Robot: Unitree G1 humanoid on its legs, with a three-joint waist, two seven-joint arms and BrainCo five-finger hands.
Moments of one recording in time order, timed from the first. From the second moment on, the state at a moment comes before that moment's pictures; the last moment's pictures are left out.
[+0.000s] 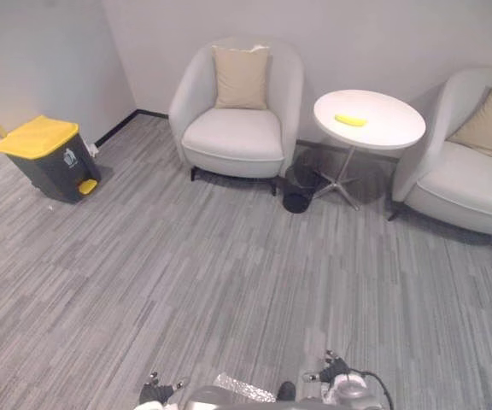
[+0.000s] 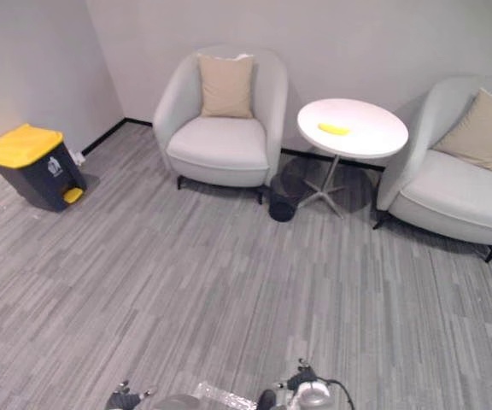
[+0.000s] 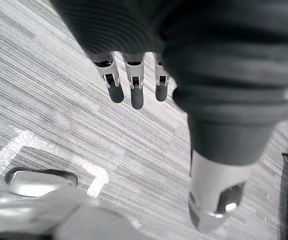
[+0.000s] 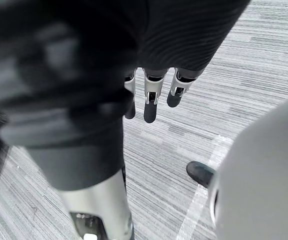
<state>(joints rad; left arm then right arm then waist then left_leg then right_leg) 0.17 0.03 0.19 0.97 0.01 -0.06 0.17 -0.04 -0.06 -0.04 1.11 -0.15 0.01 -0.15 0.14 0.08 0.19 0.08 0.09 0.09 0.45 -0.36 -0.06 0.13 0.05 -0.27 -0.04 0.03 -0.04</state>
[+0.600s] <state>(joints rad) 0.17 0.03 0.22 0.92 0.00 -0.05 0.17 0.02 -0.02 -0.08 1.04 -0.15 0.02 -0.17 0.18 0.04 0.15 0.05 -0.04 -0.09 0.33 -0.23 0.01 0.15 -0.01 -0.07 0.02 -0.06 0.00</state>
